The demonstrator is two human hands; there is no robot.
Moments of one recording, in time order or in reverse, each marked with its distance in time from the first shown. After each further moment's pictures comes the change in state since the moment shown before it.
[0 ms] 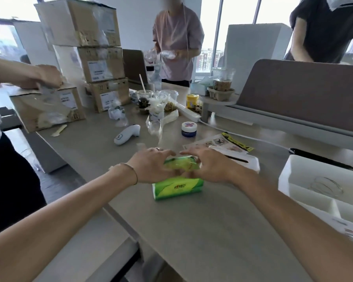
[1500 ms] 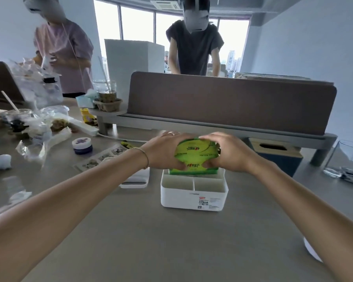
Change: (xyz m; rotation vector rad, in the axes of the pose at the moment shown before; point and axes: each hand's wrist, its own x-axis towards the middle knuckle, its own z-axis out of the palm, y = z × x) left_hand 0.110 0.290 -0.008 -0.169 0.173 0.776; right_hand -0.260 0.156 -0.131 -0.130 0.446 0.437
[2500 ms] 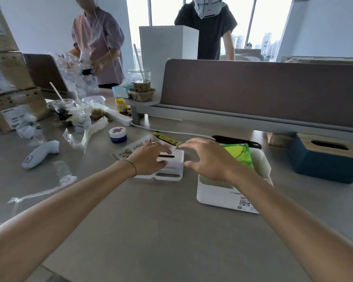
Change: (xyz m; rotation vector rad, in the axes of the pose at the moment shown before) left_hand -0.090 -0.110 0.017 0.110 -0.050 -0.357; right_hand 0.040 -0.103 0.088 -0.022 -0.066 -0.208
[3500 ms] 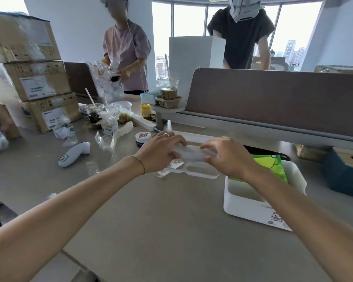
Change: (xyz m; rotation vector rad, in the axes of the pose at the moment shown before) left_hand -0.033 -0.022 -0.051 -0.056 0.243 0.087; right_hand 0.042 -0.011 0.005 -0.028 0.072 0.026
